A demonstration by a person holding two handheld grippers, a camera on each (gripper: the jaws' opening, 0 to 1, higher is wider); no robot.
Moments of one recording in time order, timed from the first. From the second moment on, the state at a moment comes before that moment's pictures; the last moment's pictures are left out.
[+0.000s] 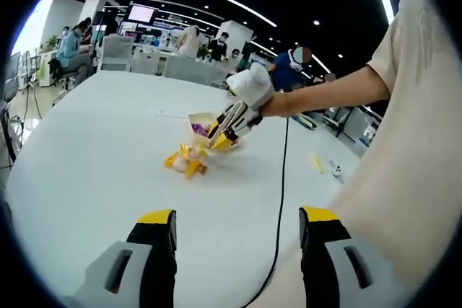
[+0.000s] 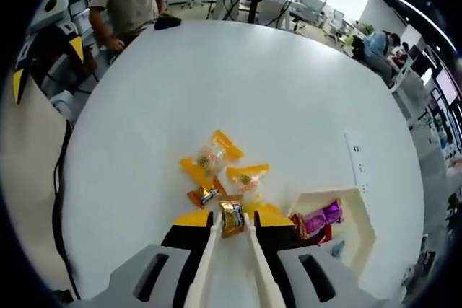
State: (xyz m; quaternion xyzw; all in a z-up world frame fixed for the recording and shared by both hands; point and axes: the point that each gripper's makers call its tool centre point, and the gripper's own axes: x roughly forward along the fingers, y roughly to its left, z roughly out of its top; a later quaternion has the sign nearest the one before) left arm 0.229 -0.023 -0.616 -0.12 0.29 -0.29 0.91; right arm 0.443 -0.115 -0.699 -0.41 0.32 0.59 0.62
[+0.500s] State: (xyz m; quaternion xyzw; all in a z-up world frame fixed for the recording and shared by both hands) left arm 0.229 -0.032 -0.607 -0.11 0.28 -0.30 0.90; right arm 0.456 -0.123 -0.678 -0.40 0.31 0.57 0.65
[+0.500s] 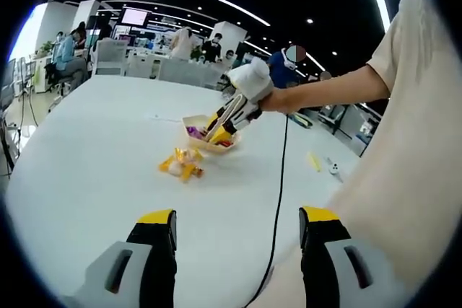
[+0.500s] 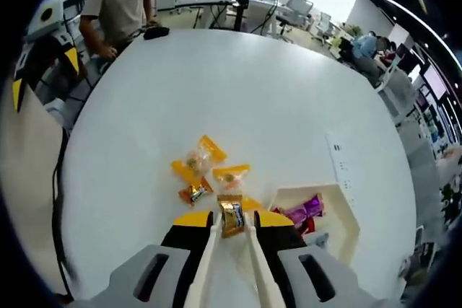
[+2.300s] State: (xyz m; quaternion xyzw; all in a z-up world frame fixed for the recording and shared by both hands) left arm 0.222 -0.035 -0.595 -0.10 0.26 -0.31 0.91; right arm 0.523 -0.160 -0.606 -0.41 0.26 0.49 0.72
